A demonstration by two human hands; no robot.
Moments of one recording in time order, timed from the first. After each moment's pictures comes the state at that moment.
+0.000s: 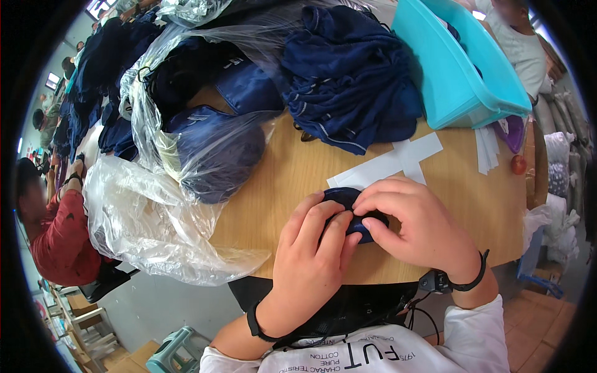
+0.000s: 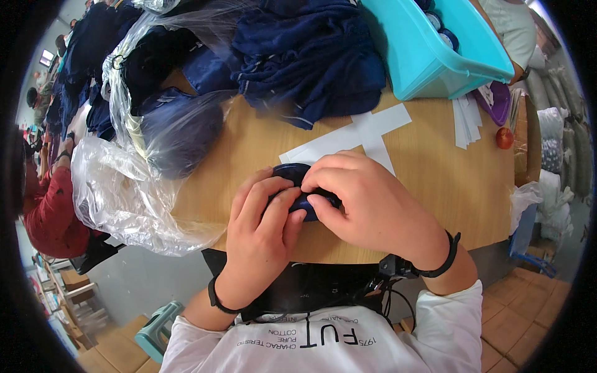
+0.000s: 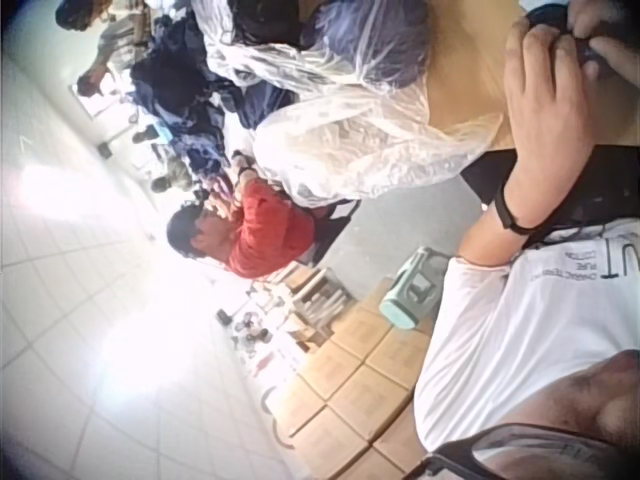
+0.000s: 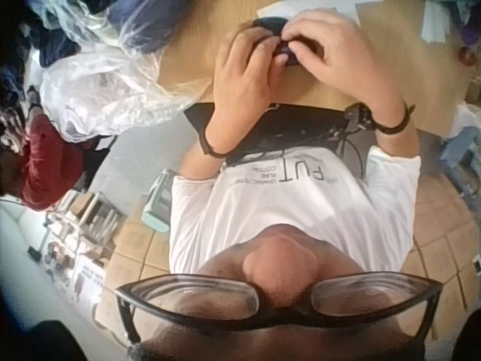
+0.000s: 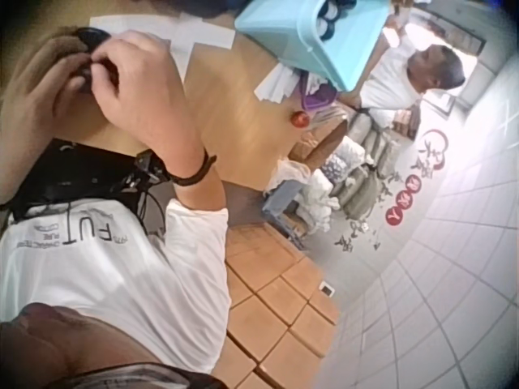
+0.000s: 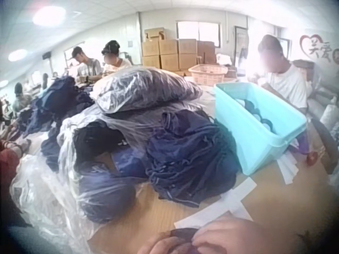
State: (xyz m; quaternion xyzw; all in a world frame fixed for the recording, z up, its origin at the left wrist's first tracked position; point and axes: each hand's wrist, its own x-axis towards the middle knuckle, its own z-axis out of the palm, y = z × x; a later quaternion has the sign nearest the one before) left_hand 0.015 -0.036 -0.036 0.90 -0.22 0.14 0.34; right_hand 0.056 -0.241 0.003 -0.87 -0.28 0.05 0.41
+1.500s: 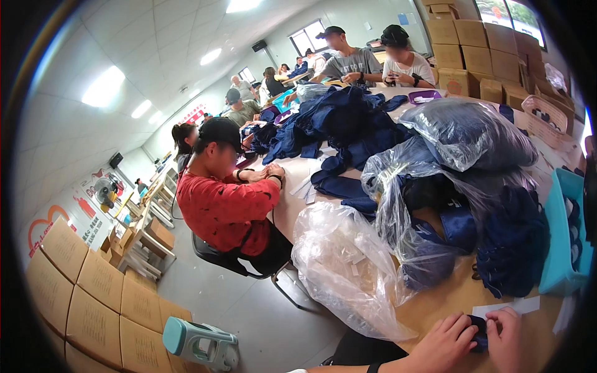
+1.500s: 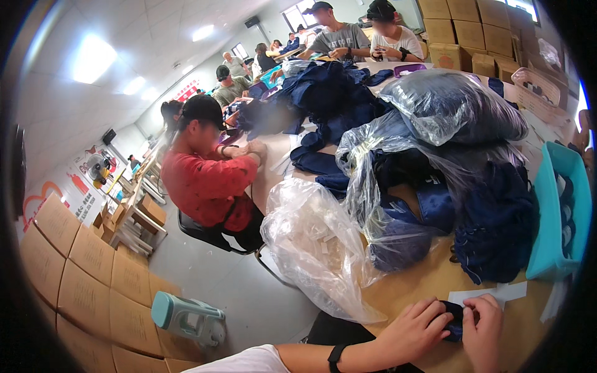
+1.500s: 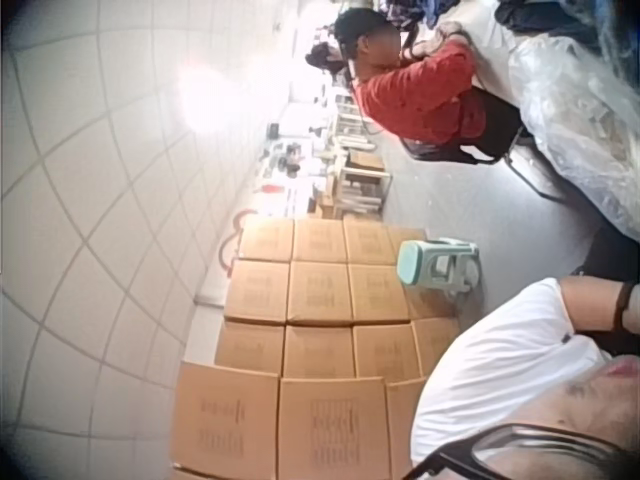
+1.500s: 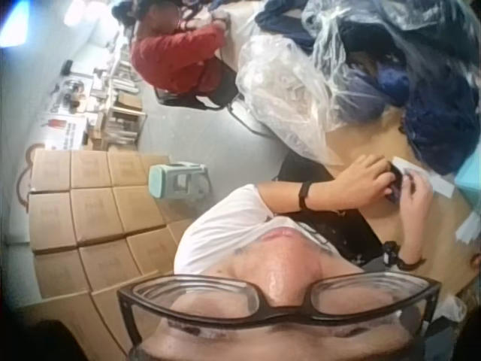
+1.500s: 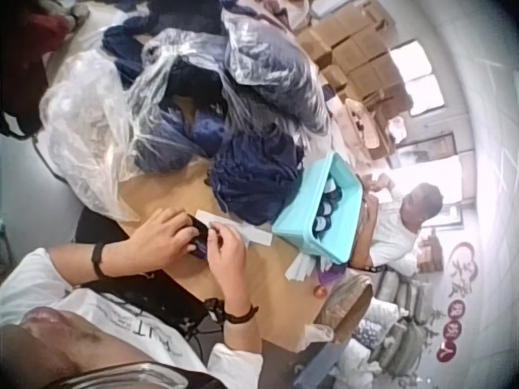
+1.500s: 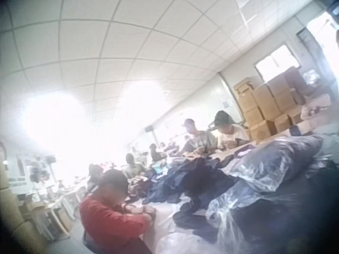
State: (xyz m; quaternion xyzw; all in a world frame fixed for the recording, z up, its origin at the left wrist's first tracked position) left_hand 0.003 -0.048 -0.053 0.91 -0.19 0.16 0.32; right_hand 0.057 -0.239 -0.026 -0.88 -0.16 -0.01 0.44
